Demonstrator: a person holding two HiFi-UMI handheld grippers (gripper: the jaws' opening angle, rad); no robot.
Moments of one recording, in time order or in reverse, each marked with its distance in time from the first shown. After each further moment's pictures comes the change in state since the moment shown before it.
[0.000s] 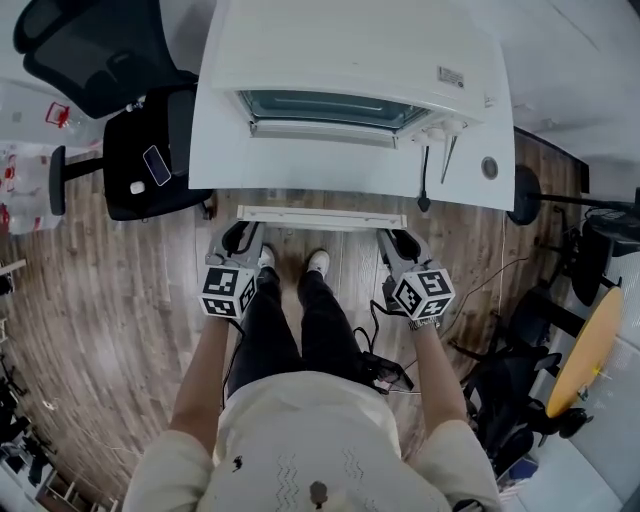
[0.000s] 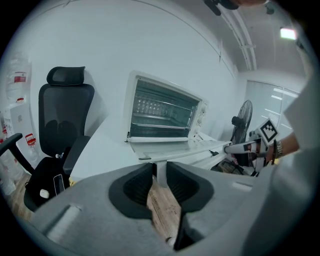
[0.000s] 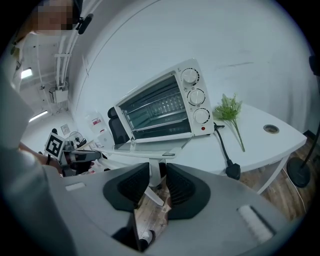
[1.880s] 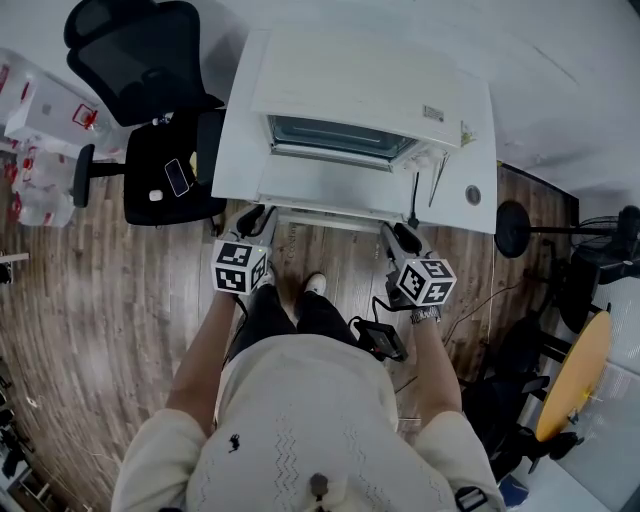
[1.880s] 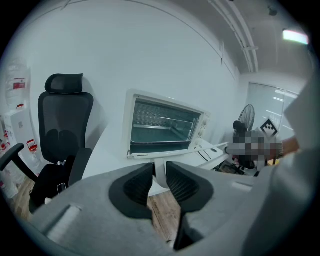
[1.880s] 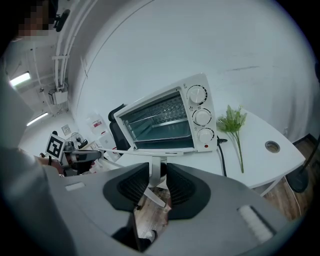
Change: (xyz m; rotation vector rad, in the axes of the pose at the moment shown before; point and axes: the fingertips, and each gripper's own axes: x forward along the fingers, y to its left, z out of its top) left arm -0.006 0.000 0.067 -0.004 -0.011 0.010; right arm -0.007 0.007 0.066 0.005 0.031 0.009
